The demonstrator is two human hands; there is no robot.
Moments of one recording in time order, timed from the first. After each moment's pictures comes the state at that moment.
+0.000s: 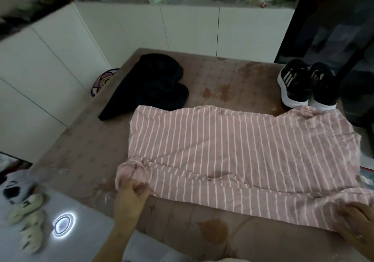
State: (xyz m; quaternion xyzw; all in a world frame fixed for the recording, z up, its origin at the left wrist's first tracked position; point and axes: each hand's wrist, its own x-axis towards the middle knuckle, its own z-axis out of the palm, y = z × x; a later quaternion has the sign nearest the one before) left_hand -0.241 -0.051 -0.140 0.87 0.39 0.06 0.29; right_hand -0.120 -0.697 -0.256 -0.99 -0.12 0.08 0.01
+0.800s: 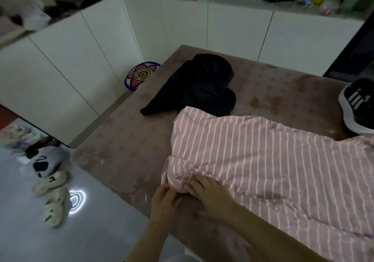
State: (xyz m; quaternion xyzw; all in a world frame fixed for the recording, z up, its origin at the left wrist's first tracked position) left_hand -0.250 -0.023 -0.150 0.50 0.42 0.13 0.75; right_hand -0.143 -0.156 -0.142 -0.84 -0.51 0.15 0.08
